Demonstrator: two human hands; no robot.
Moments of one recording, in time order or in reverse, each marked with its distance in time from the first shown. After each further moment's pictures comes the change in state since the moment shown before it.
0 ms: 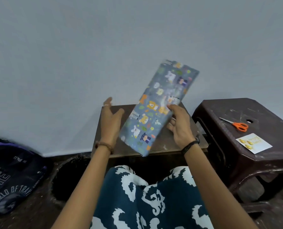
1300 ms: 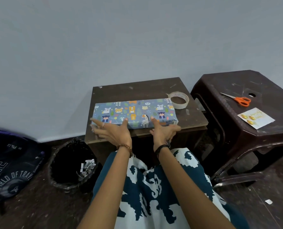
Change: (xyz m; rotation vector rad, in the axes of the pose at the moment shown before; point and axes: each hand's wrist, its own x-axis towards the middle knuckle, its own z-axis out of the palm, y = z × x) left_hand -0.032 -0.095 0.045 0.278 0.442 -0.299; right_hand -0.019 0.110 0.000 -0.248 0.562 0.124
